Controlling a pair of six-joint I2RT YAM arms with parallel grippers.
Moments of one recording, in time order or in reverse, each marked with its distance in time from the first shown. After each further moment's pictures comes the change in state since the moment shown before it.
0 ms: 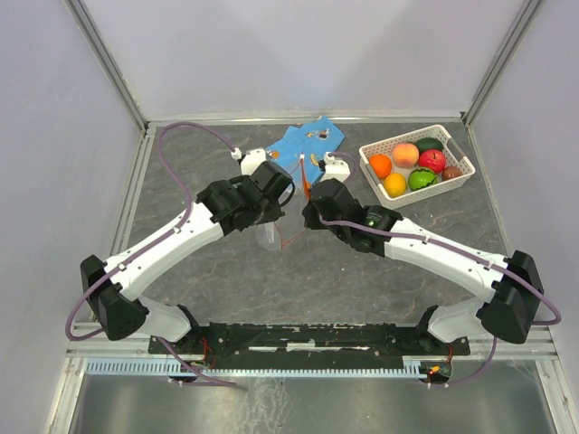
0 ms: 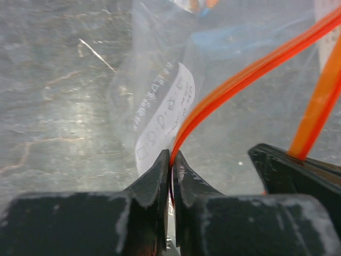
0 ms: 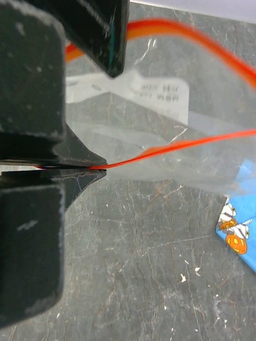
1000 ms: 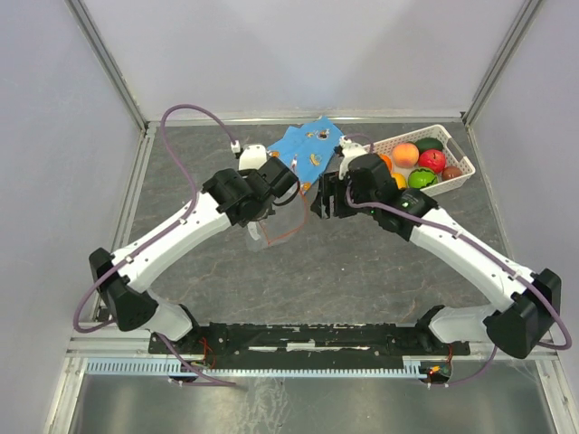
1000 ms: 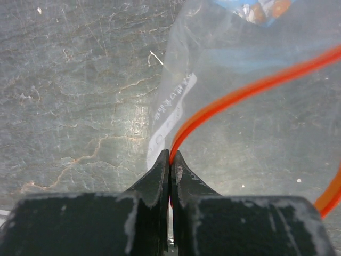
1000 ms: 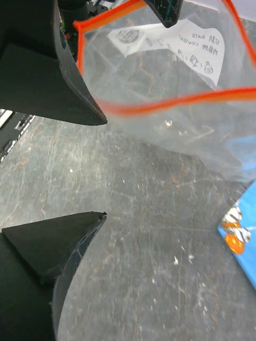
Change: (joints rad) left arm -0.006 0.062 0.142 -0.272 -0.196 0.021; right arm -0.229 -0.084 0.033 -0.122 -0.387 -0.268
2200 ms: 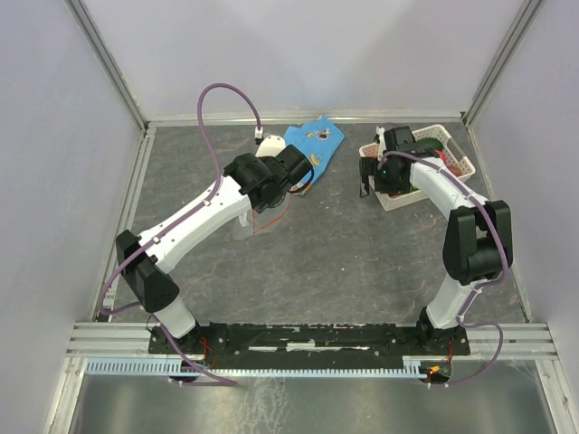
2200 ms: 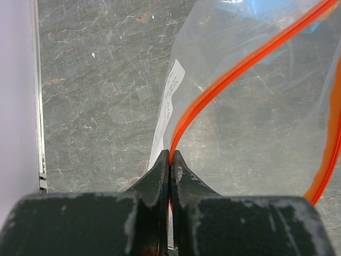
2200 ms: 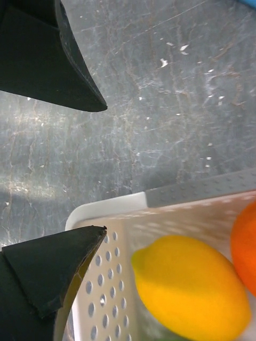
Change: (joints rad) left arm 0.021 0.190 0.179 -0.074 -0.117 0.238; right arm -0.520 0.466 0.196 -0.160 -0.078 -0.322
